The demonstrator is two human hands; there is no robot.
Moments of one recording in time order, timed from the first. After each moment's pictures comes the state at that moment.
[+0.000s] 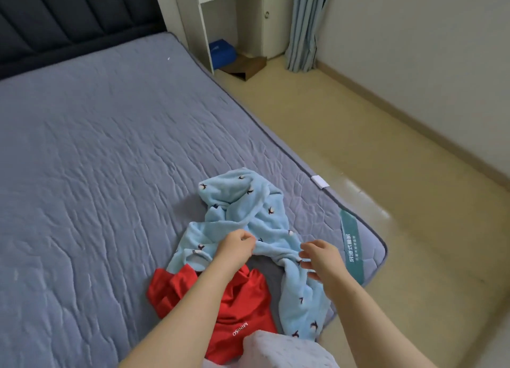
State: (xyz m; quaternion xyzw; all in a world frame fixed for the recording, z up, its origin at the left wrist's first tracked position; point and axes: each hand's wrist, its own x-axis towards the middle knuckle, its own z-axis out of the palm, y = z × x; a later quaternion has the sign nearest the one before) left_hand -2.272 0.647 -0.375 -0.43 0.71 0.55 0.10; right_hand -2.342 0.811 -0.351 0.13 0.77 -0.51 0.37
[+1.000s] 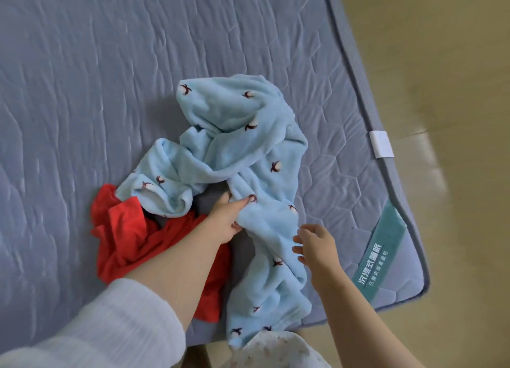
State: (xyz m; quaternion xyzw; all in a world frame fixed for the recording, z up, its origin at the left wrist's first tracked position) left_hand -2.398 0.651 -0.611 -0.66 0.24 0.71 -0.04; right_hand -2.494 0.794 -0.574 0.13 0.76 -0.36 0.52
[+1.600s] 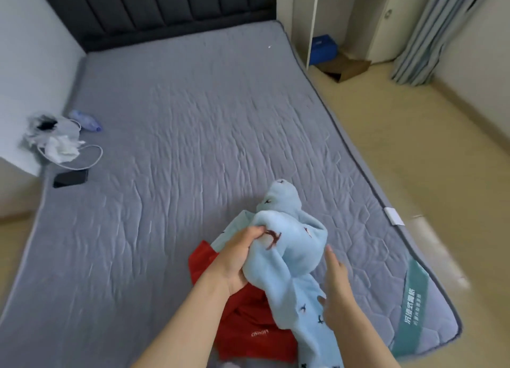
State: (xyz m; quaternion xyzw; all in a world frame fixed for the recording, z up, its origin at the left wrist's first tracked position) left_hand -2.219 0.619 -0.332 -0.43 0.33 0.84 -0.08; right_hand -2.331 0.745 -0.374 0.16 0.68 -0.52 0.49
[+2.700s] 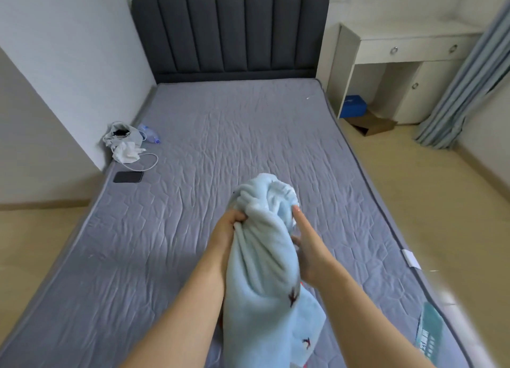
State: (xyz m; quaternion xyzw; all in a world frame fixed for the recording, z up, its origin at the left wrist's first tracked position) left_hand -2.118 0.614 -0.251 -0.37 0.22 0.86 -0.27; right_hand -2.247 0.695 -0.267 -0.11 0.55 -0.53 0.64
